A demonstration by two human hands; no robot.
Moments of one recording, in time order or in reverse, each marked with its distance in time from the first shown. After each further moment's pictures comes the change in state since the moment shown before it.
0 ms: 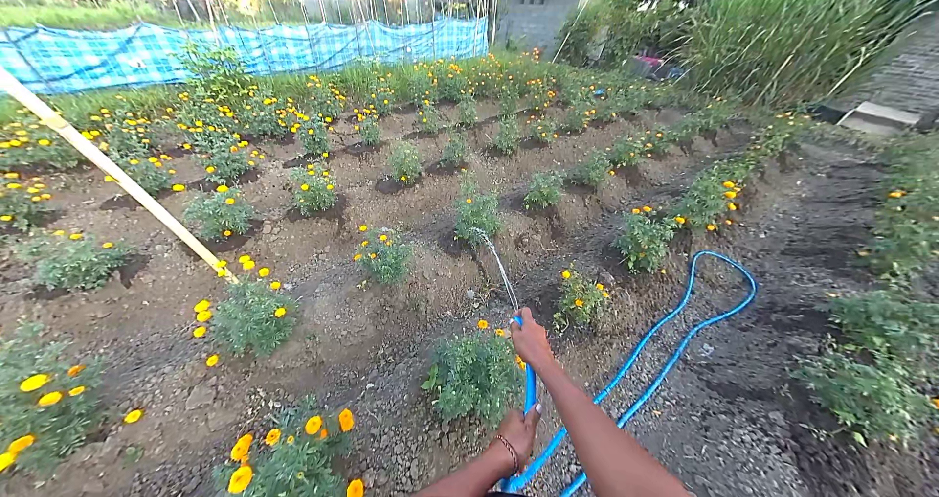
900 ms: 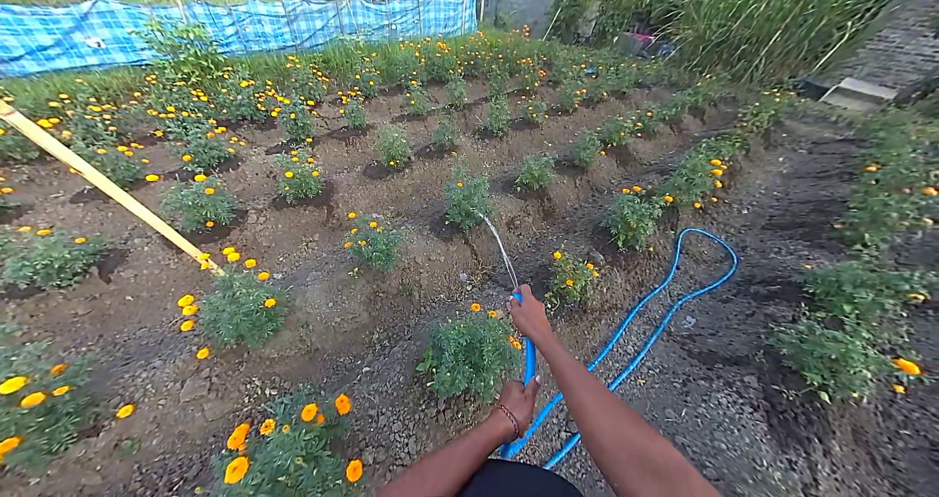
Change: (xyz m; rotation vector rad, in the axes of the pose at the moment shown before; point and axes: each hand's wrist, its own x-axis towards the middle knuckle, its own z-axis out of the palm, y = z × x) left_hand 0.013 0.014 0.004 0.010 -0.018 0.017; right_hand 0.015 0.009 -0.012 -0.011 0.009 0.015
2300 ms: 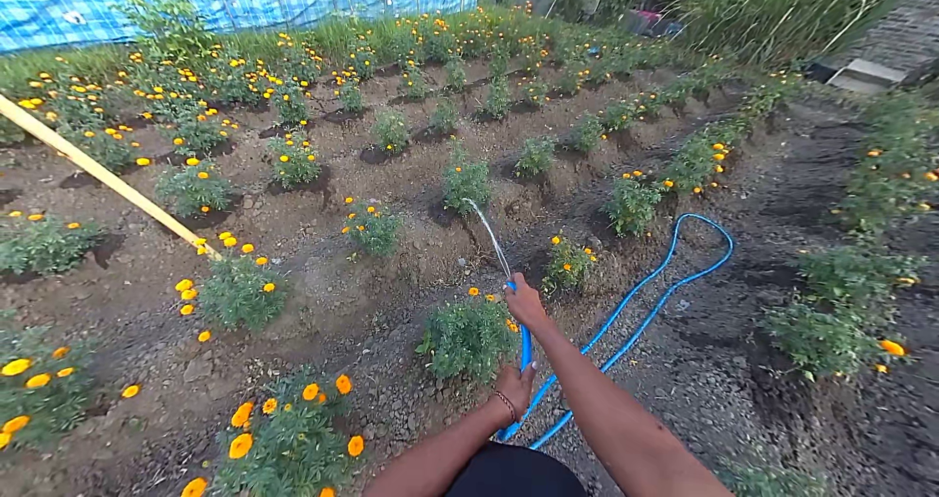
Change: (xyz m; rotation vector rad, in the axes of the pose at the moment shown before) left_hand -0.004 -0.008 0.006 0.003 0.006 -0.004; right_hand -0.004 0.002 0.007 -0.031 -0.055 -0.025
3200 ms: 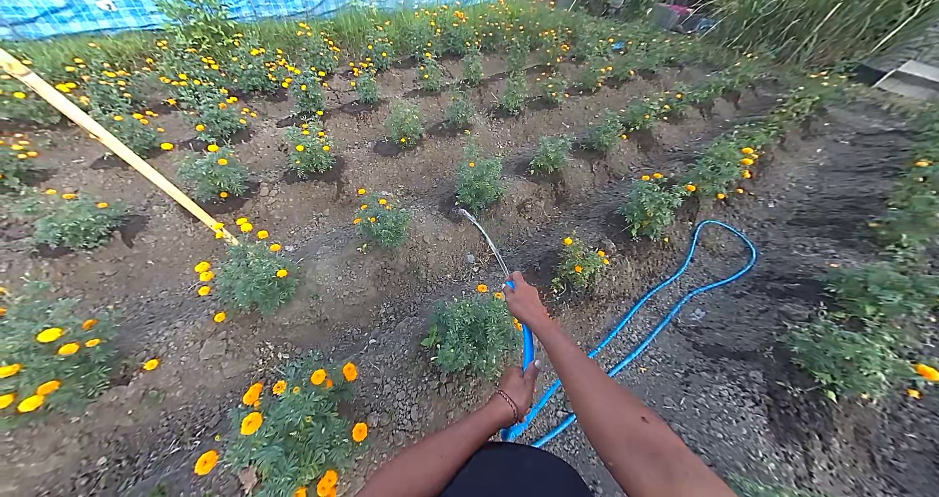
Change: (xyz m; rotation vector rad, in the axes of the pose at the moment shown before) left_hand -0.008 0.001 -0.004 -0.116 0.008 -0.054; right_hand -0.001 -0.016 0.009 -0.034 -0.083 -0.045
